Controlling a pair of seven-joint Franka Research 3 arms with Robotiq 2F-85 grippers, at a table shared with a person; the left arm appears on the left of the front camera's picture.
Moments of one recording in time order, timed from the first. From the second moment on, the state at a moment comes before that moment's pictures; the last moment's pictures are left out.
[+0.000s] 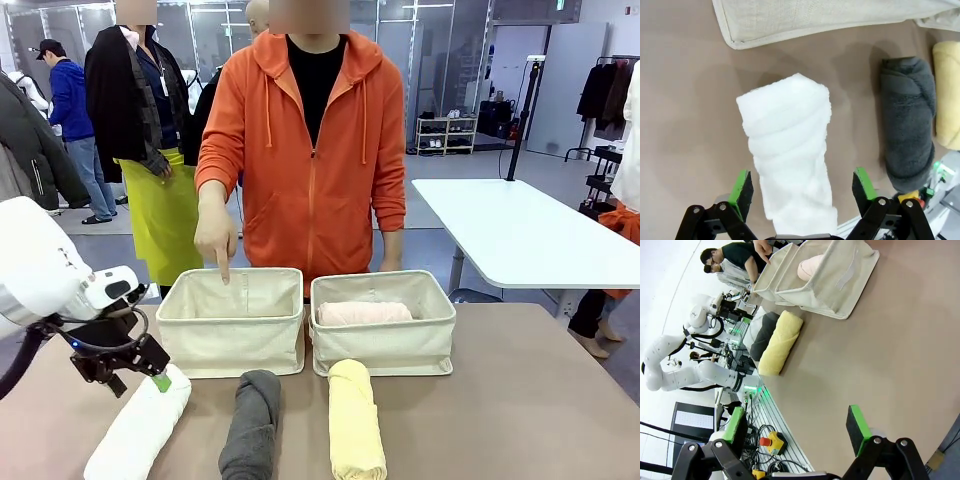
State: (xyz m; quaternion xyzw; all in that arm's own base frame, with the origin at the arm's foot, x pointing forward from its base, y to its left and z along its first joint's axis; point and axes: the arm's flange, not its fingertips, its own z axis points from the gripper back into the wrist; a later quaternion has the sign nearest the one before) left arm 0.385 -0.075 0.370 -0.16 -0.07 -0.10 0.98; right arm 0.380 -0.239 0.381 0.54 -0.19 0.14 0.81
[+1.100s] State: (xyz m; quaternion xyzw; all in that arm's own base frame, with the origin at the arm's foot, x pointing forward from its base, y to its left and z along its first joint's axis) left arm 0.384 -0.094 0.317 -0.12 -0.06 -0.10 0.99; right arm 0.380 -0.239 0.381 0.54 -0.19 0.14 0.81
